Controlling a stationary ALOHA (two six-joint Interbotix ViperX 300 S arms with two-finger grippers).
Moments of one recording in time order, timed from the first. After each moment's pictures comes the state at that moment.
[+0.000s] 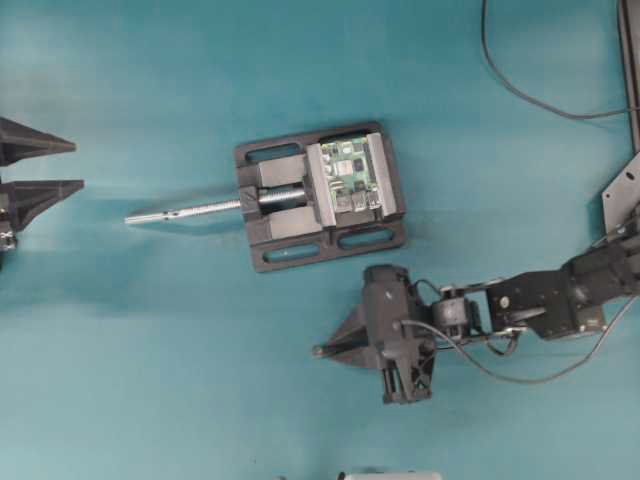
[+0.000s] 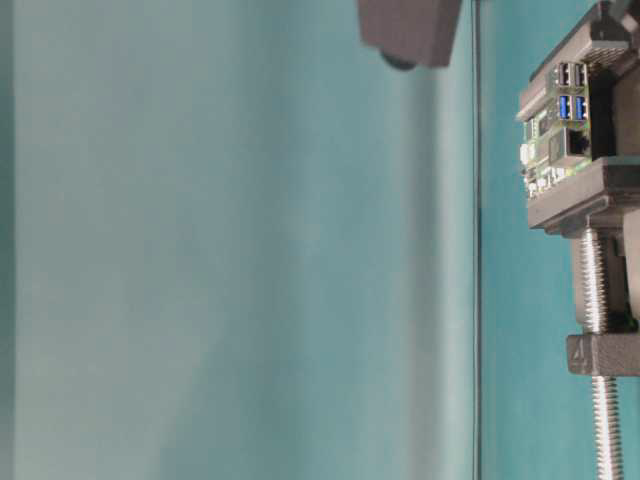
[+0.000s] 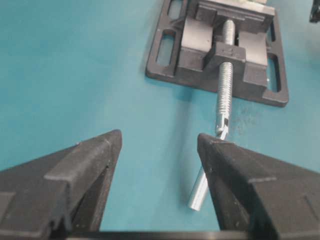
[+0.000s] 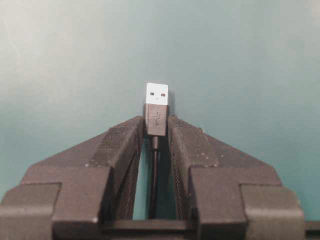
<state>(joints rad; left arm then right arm) 0.25 -1.13 1.57 -0.08 -0.11 -0.07 0.38 0.28 0.79 0.41 -0.59 -0.09</state>
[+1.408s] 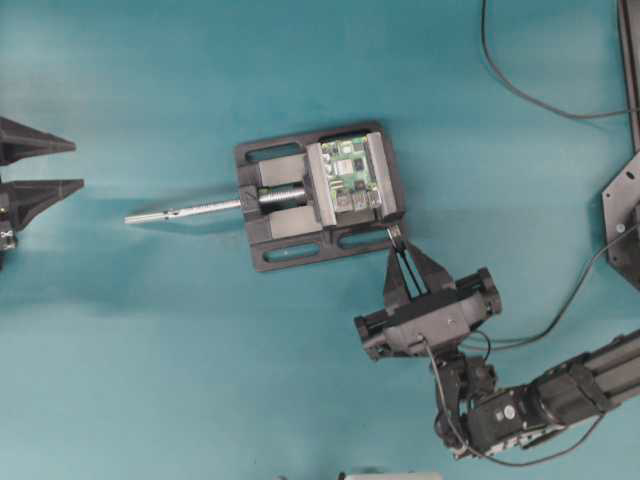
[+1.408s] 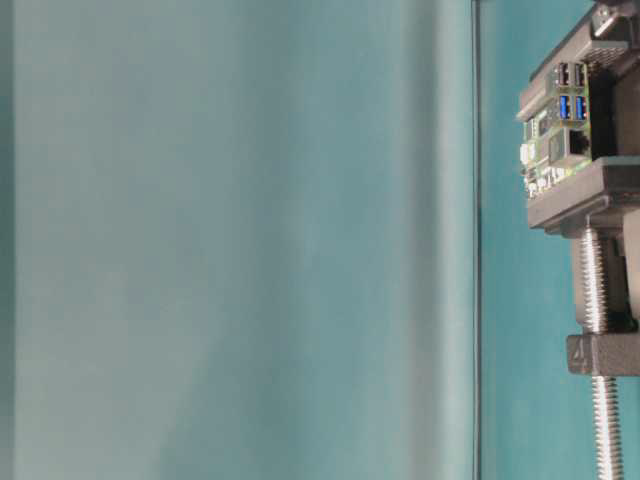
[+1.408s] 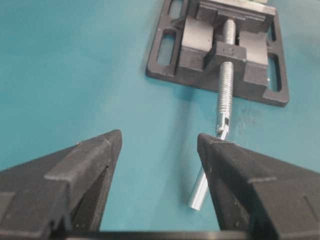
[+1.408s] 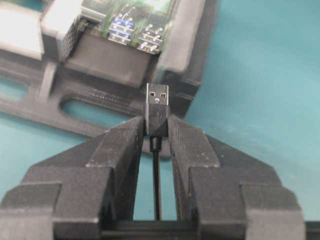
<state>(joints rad) 0.25 -1.13 1.57 -0.08 -0.11 -0.07 0.63 0.49 0.39 2.05 -1.64 -0.81</state>
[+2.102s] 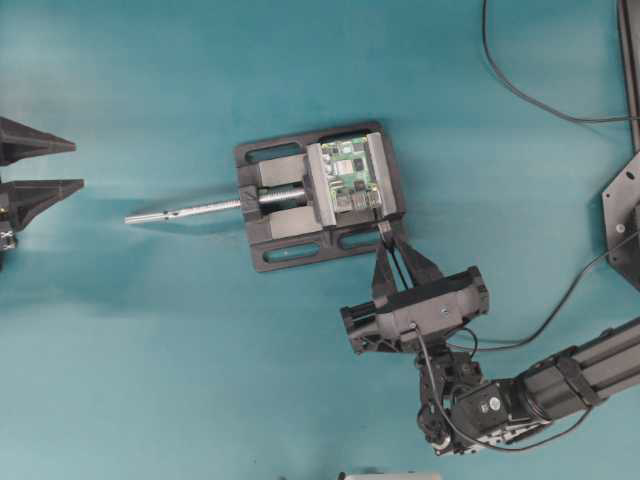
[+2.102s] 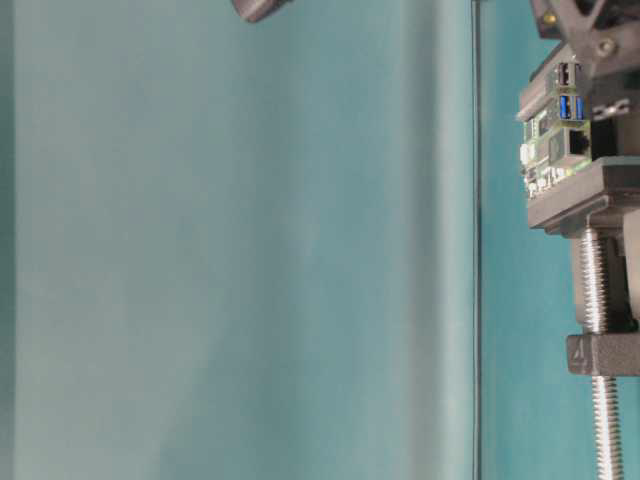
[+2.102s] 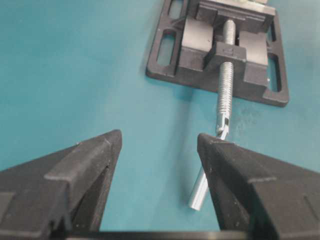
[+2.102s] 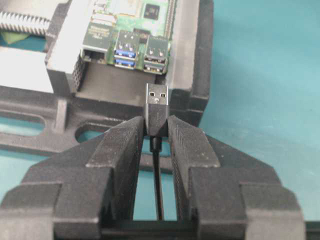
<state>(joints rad) 0.25 -1.13 1.57 -0.08 -0.11 -0.07 0.59 0.49 0.34 2.05 -1.64 -0.79</state>
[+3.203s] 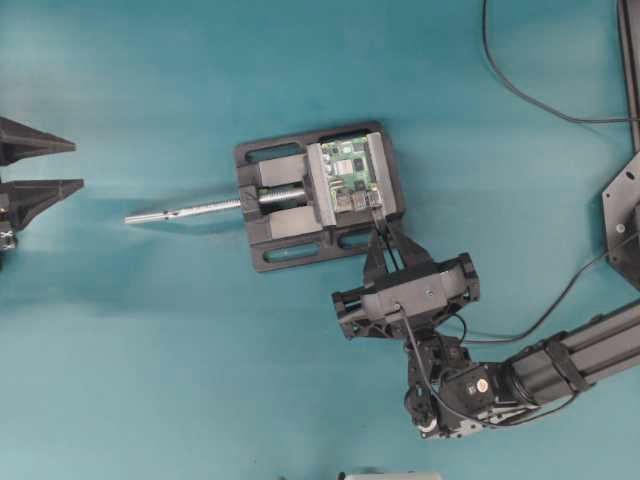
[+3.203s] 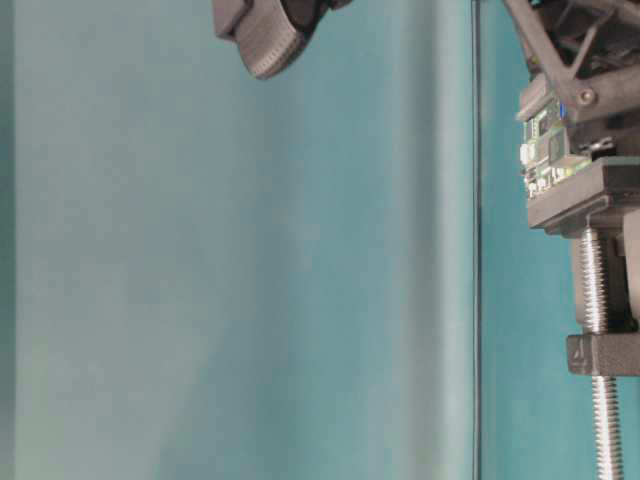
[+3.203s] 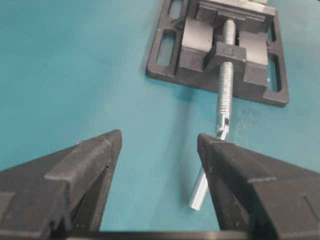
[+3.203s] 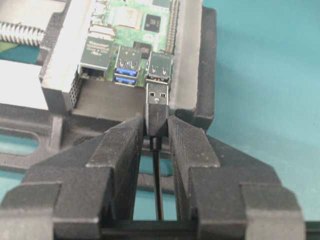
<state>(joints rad) 0.25 -1.13 1.57 -0.08 -0.11 -0.07 0.54 0.49 0.33 2.05 -1.62 -0.85</state>
